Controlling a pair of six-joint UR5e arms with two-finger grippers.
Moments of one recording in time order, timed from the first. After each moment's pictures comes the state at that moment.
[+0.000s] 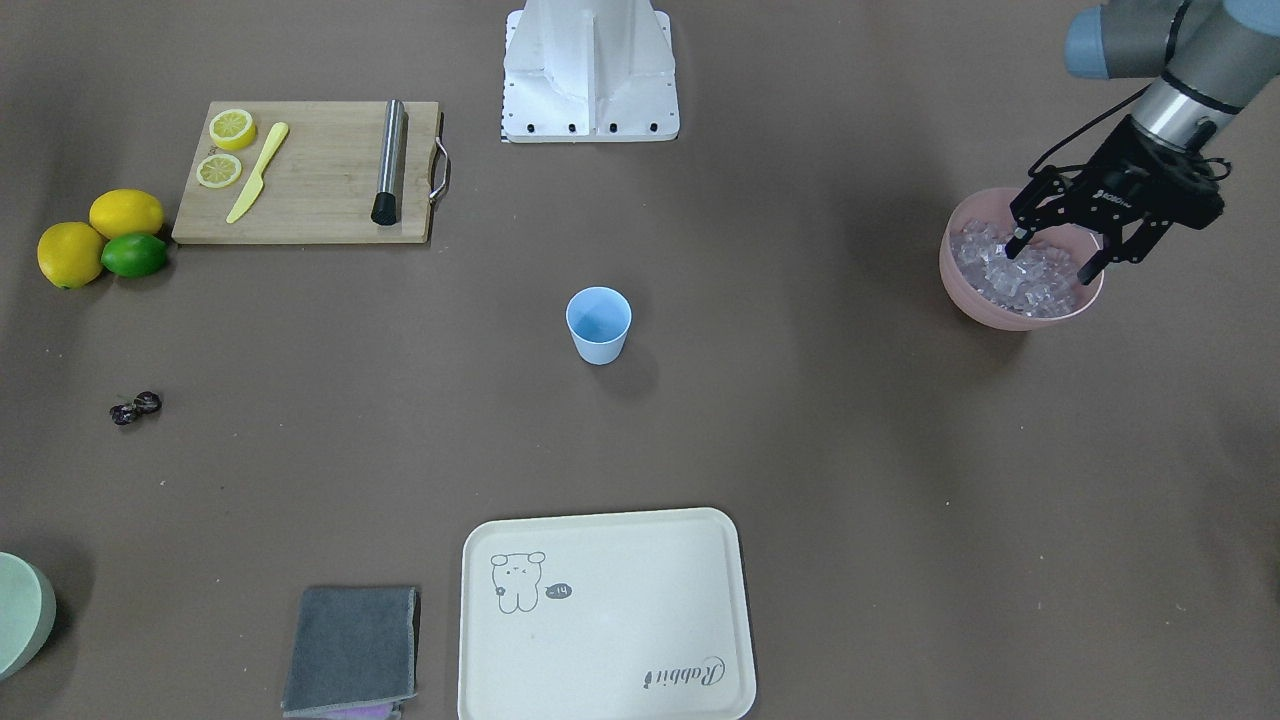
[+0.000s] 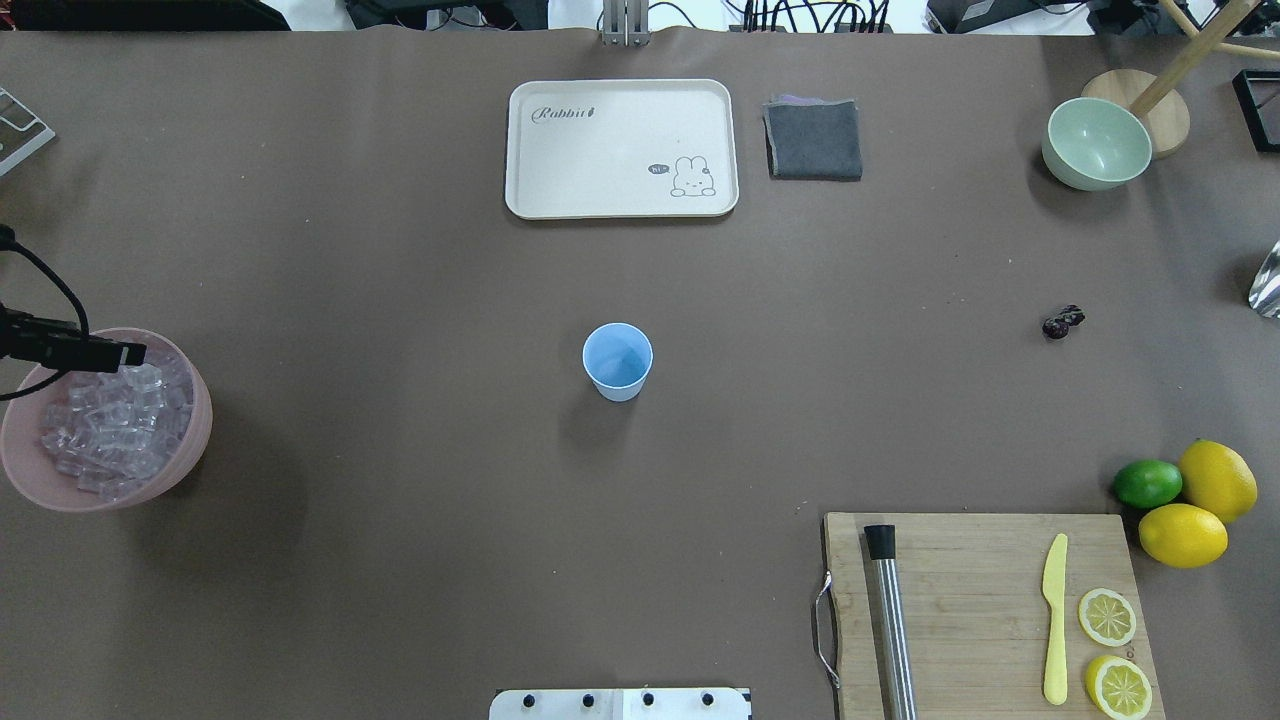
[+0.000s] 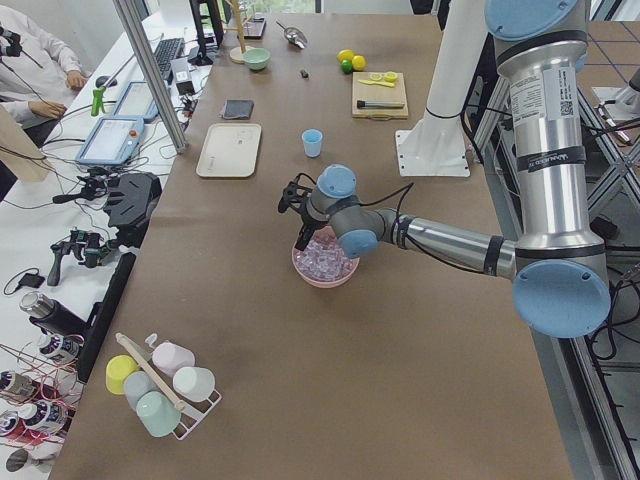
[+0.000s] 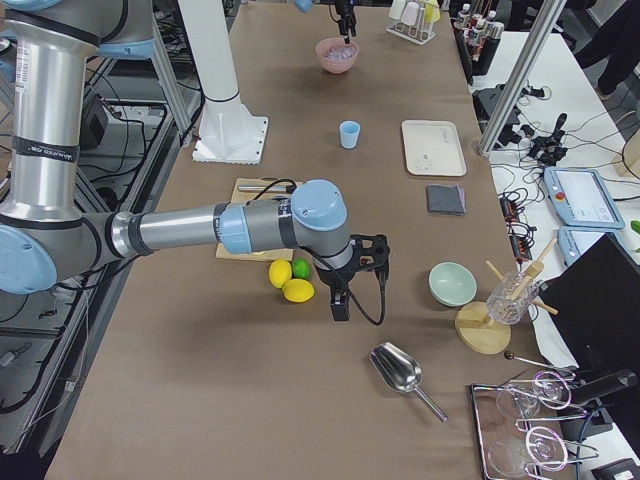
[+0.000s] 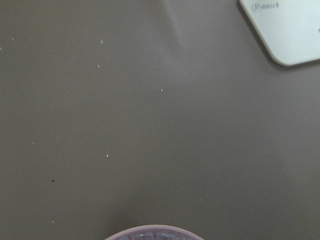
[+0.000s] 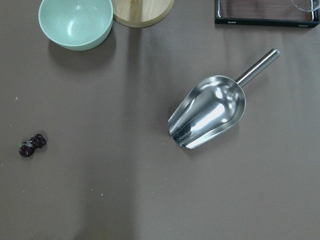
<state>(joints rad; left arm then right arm) -0.90 -1.38 -1.89 -2.41 -2.03 -0.74 1.65 -1.75 1.93 -1.55 2.33 0.05</state>
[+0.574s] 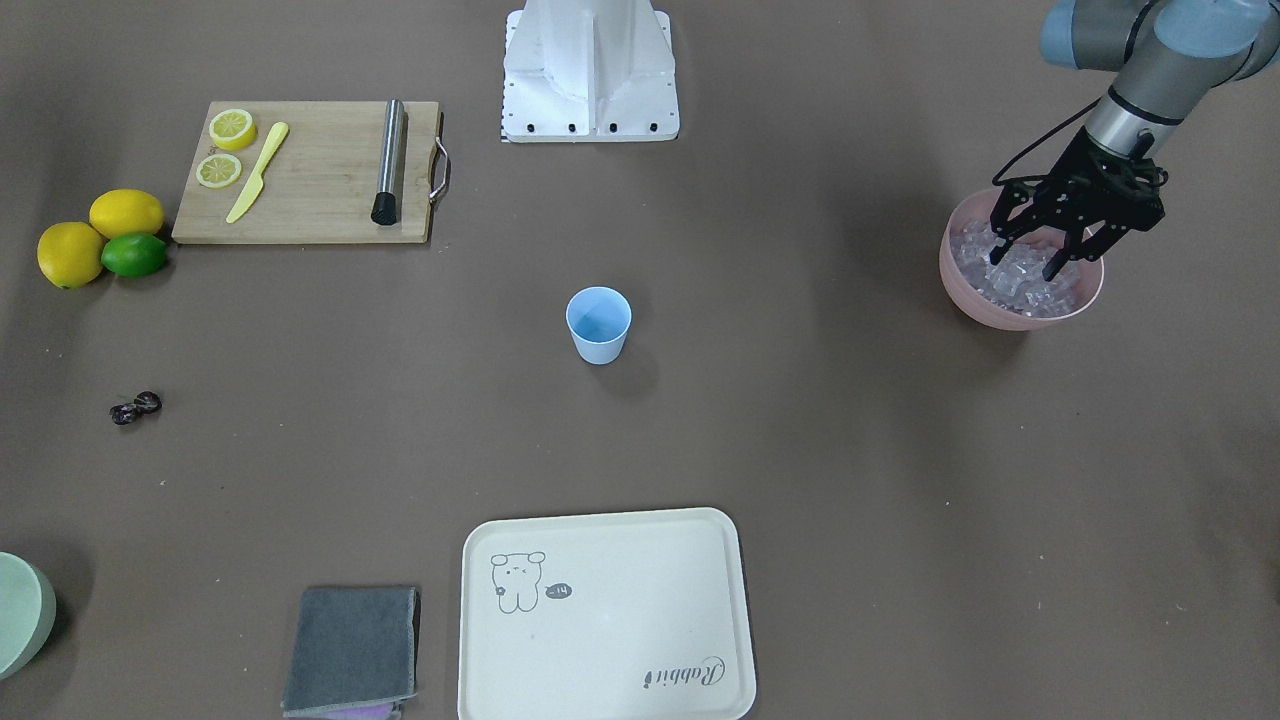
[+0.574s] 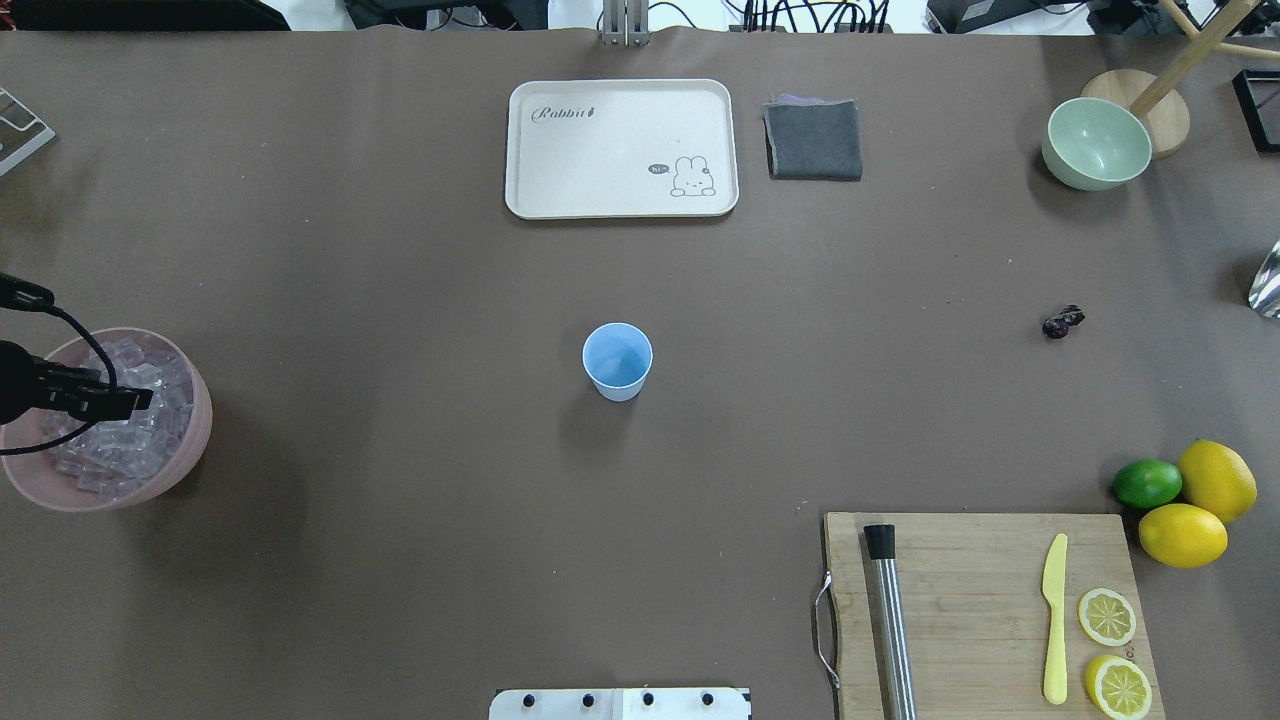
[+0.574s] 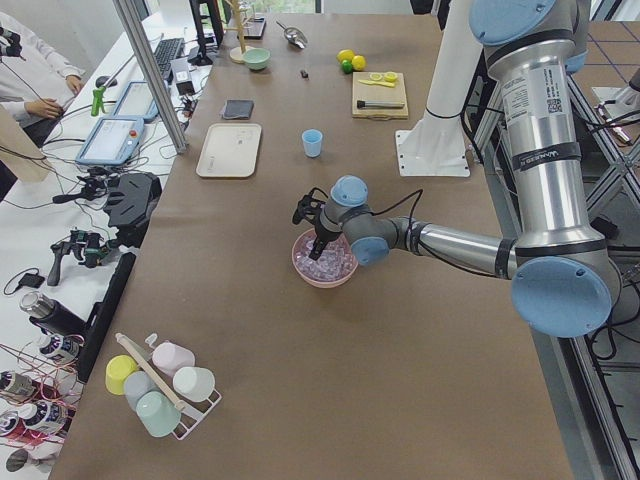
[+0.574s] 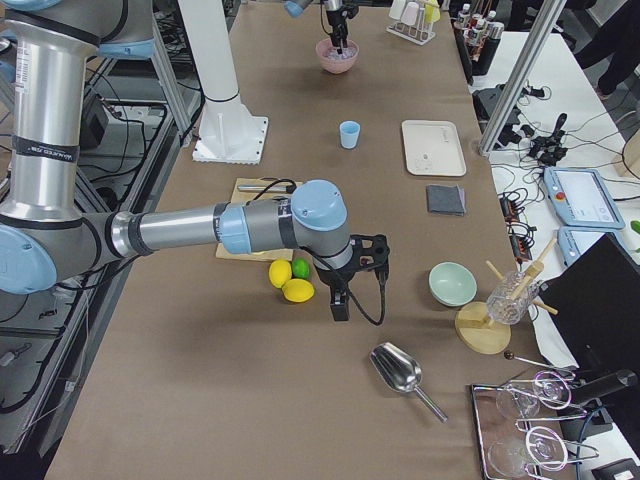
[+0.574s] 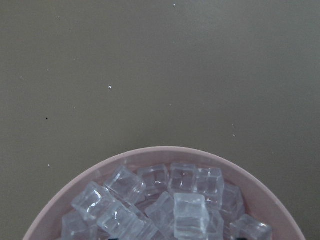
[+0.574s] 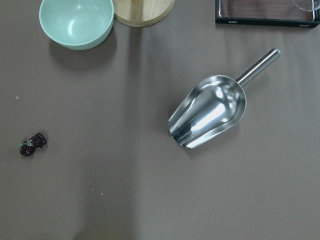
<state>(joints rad) -0.82 -1.34 -1.88 -2.41 -1.96 -0.73 1.65 -1.75 1.93 -1.55 2.33 0.05</state>
